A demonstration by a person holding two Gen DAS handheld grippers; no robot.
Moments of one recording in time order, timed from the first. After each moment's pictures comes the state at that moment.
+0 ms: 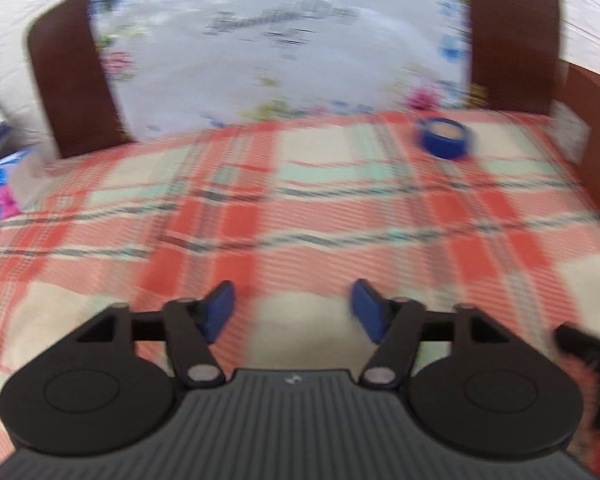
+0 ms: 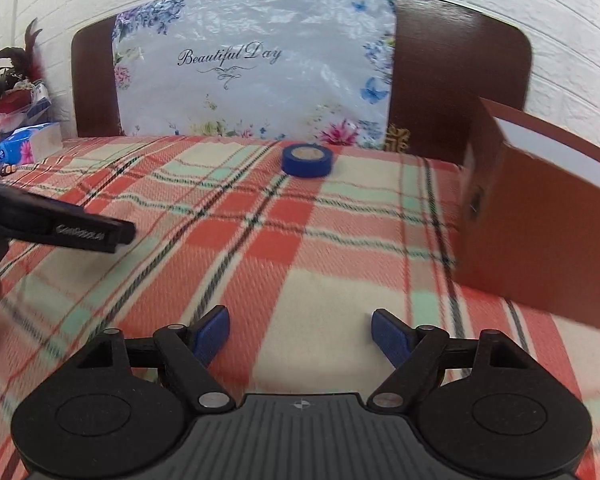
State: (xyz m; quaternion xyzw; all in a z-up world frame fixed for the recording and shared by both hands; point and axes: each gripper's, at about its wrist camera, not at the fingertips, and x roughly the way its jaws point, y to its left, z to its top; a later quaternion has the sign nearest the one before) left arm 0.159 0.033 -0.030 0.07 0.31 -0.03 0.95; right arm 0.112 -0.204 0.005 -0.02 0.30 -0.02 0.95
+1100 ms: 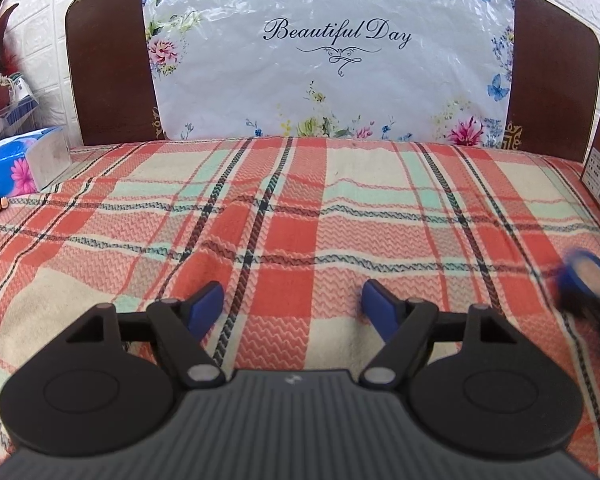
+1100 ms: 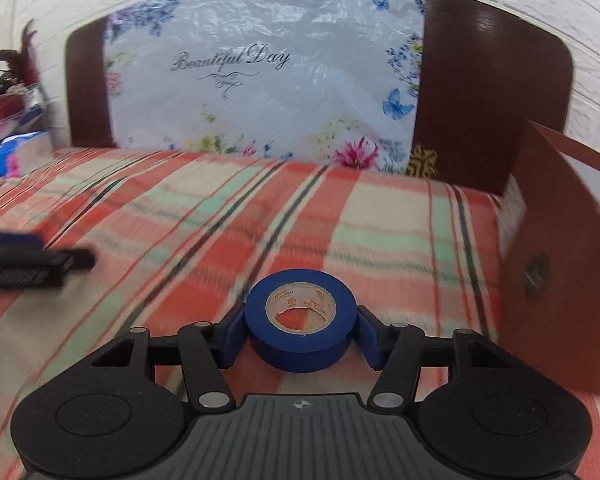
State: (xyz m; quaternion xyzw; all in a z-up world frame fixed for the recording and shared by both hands) left arm 0.165 0.054 -0.036 0.02 0.29 -0.01 0.96; right arm 0.118 -0.216 0.004 -0.03 0.29 0.01 0.96
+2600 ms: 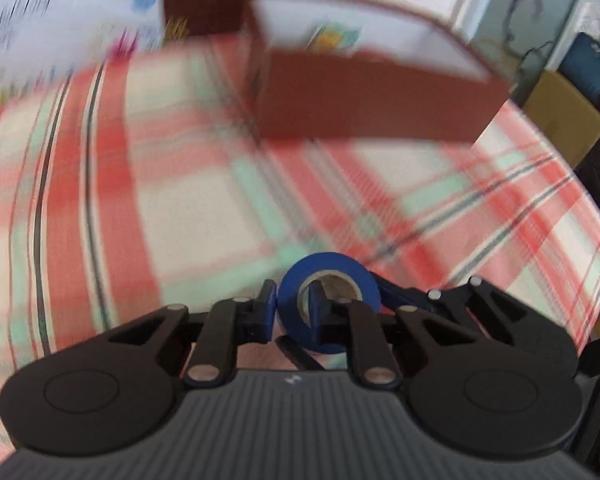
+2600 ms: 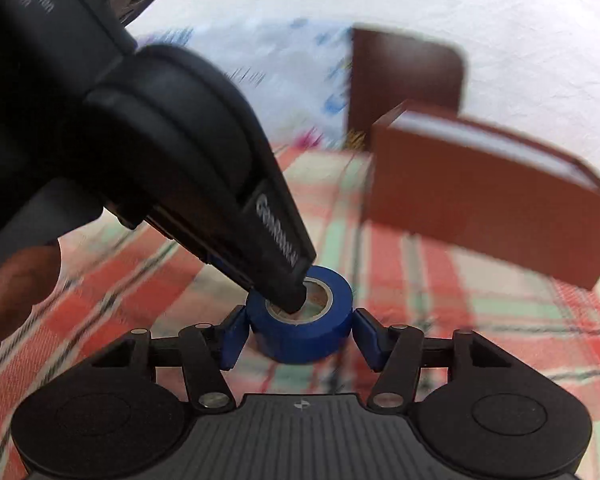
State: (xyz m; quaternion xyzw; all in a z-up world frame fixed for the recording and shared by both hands) left arm 0.047 -0.159 0.026 0.07 0.42 -0.30 0.85; right arm -0.039 -0.254 0.019 -0.02 0.22 -0.05 0.97
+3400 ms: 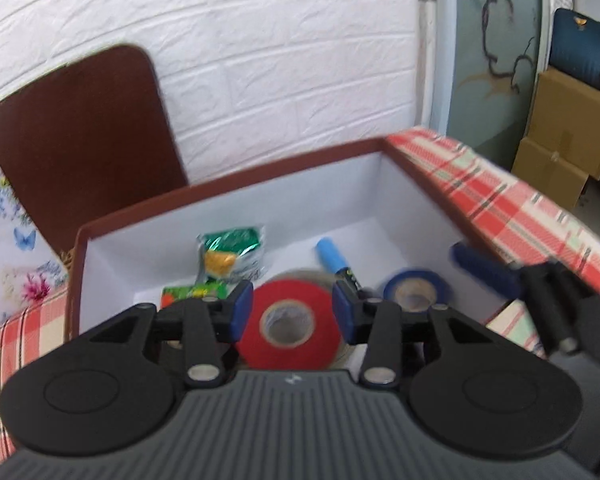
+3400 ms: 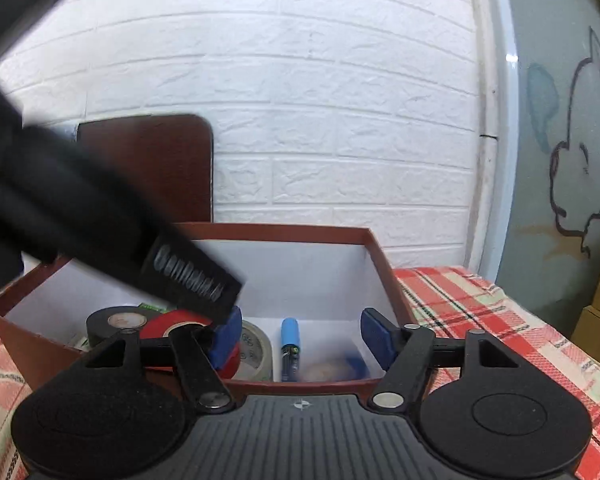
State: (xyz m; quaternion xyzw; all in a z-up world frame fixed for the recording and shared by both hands) left arm 0.136 -0.356 0.075 0.17 0.30 -0.29 0.89; right arm 0.026 -0.467 0.059 0.03 0.13 -0.24 0.96
